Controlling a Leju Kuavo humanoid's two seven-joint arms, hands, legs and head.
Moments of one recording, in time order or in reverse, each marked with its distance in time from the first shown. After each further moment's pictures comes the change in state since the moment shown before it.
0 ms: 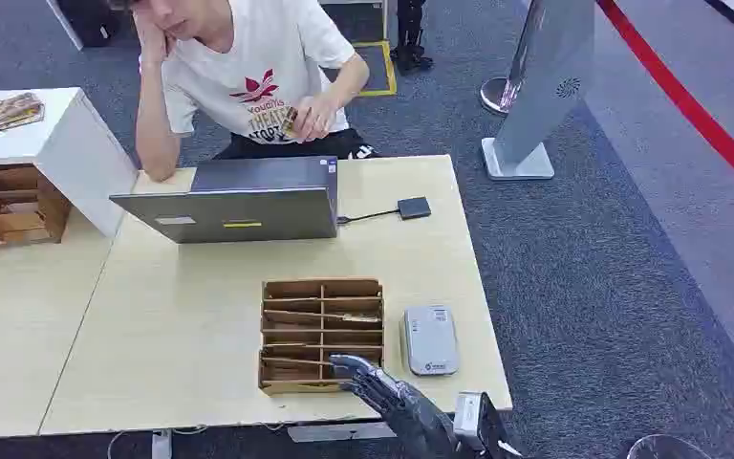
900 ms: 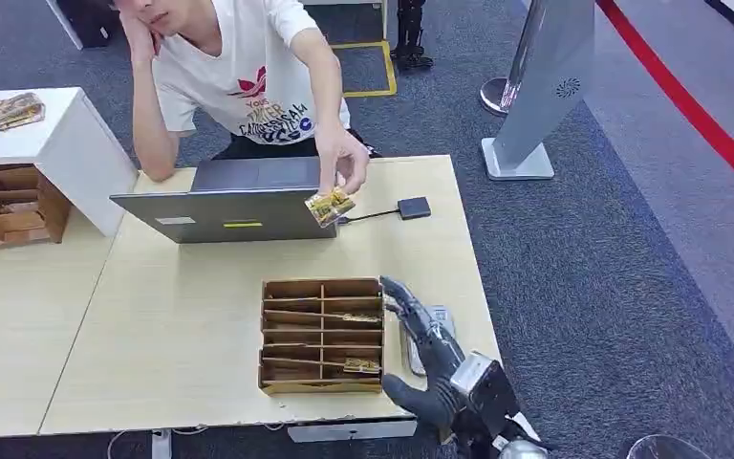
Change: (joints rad) left arm 0.001 0.001 0.001 0.000 0.000 0.050 0.011; right arm -0.068 0.043 -0.045 -0.103 0.257 -0.450 0.053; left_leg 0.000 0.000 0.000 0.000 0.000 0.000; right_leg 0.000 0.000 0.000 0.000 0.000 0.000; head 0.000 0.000
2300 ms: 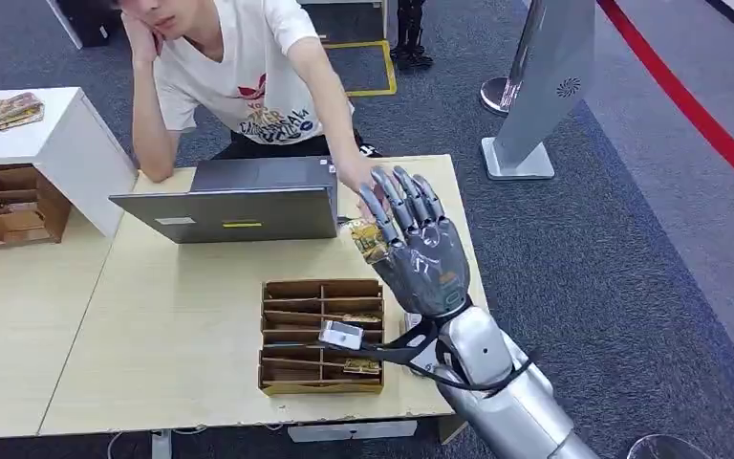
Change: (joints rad) left arm -0.010 0.000 -0.044 0.000 -0.054 -0.055 0.026; right arm -0.421 0.067 0.122 0.325 1.339 -0.630 0.288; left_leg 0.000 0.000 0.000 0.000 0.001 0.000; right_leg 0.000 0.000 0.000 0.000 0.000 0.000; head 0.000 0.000
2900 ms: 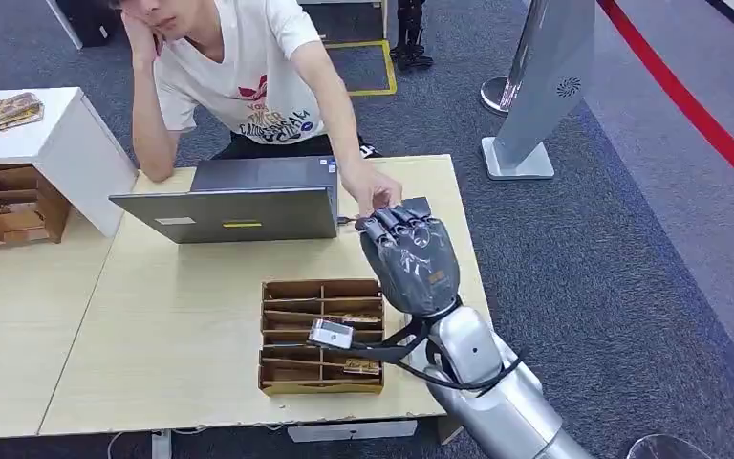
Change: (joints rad) left arm -0.002 0.000 -0.001 0.000 0.003 0.000 0.005; right arm -0.007 0.024 0.015 0.036 0.001 -0.005 0.008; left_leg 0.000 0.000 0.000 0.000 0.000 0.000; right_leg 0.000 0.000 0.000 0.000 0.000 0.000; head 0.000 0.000
